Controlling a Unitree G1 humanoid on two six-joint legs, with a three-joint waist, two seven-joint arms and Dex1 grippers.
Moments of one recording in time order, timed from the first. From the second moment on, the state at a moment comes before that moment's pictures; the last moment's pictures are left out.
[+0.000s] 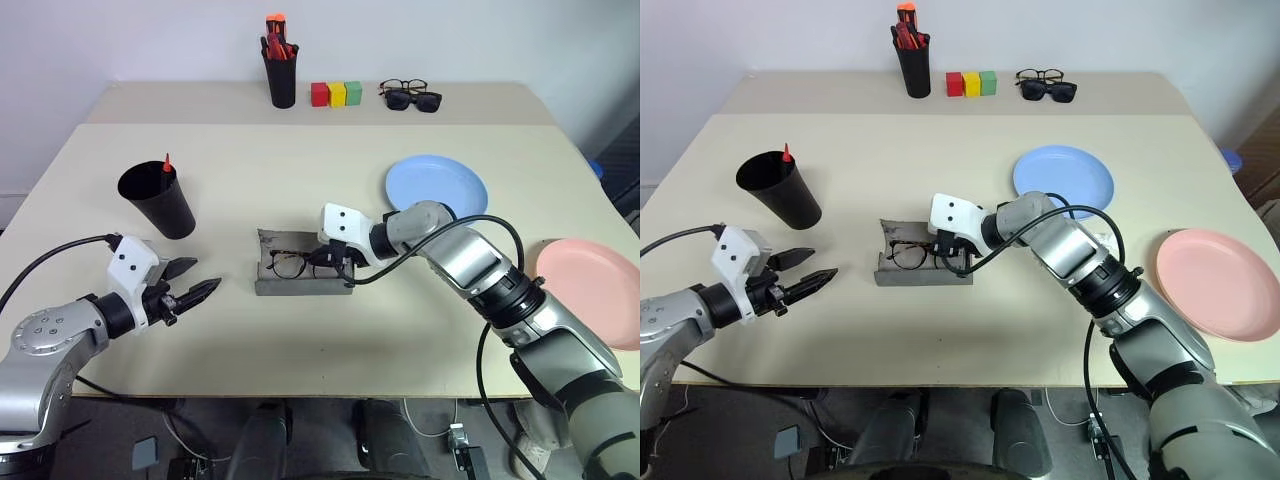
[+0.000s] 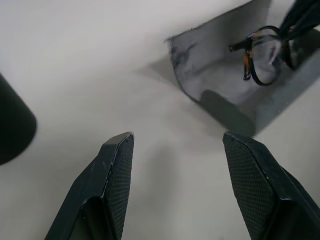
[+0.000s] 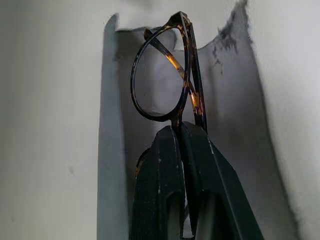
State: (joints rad) left arm 0.08 0.73 0.35 -0.48 -0.47 0.63 -0.75; right arm -0.91 -0.53 0.61 0.10 0.17 0.51 1.01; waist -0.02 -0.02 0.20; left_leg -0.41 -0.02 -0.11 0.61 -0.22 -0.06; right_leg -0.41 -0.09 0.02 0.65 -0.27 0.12
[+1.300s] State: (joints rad) left arm -0.87 0.60 -0.32 0.32 -0.21 0.74 -1.04; right arm -0.30 -0.73 -0.02 -0.65 0.30 0.80 0.76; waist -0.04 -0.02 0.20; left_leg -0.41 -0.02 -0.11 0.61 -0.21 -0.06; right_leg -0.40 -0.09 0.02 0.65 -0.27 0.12
